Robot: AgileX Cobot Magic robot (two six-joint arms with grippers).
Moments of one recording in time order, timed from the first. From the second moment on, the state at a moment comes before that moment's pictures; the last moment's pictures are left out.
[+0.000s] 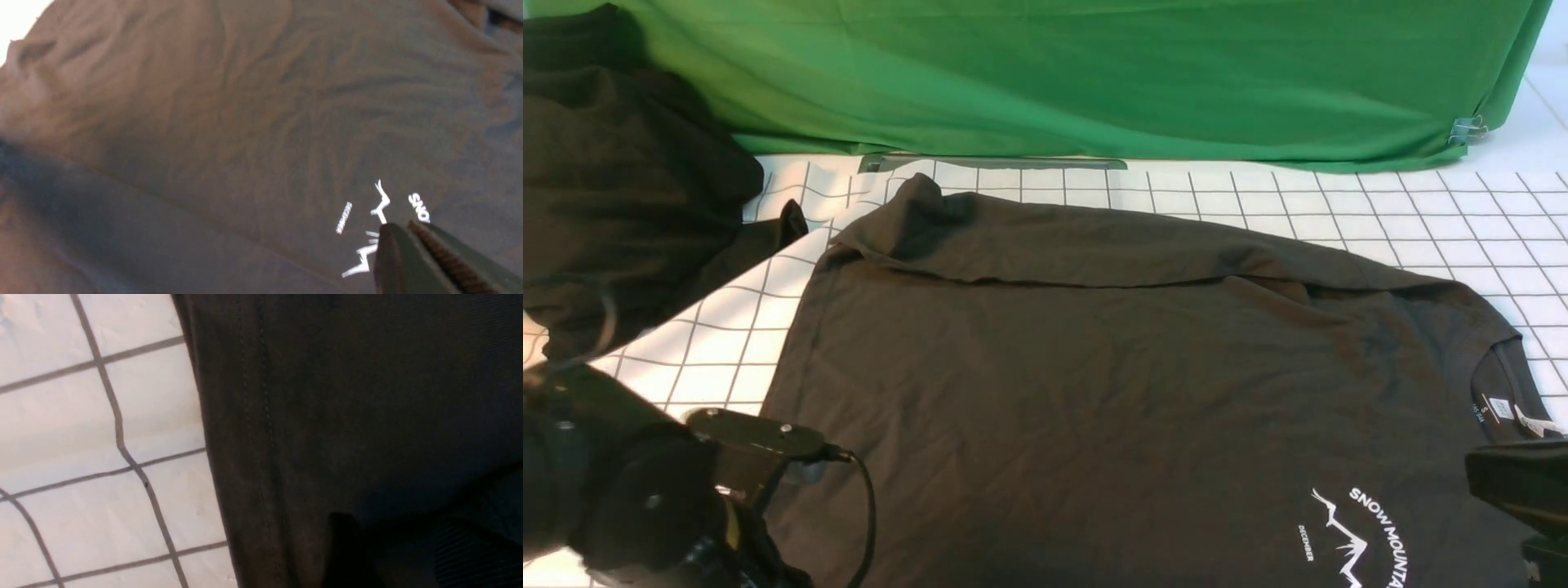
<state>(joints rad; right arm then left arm) 0.52 0.74 -0.67 0.09 0.70 0.13 -0.50 1.40 -0.61 0.10 0.74 -0.33</state>
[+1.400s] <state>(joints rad) 0.52 0.74 -0.68 0.09 0.62 0.16 -0.37 1.65 -1.41 0.15 0.93 -0.07</state>
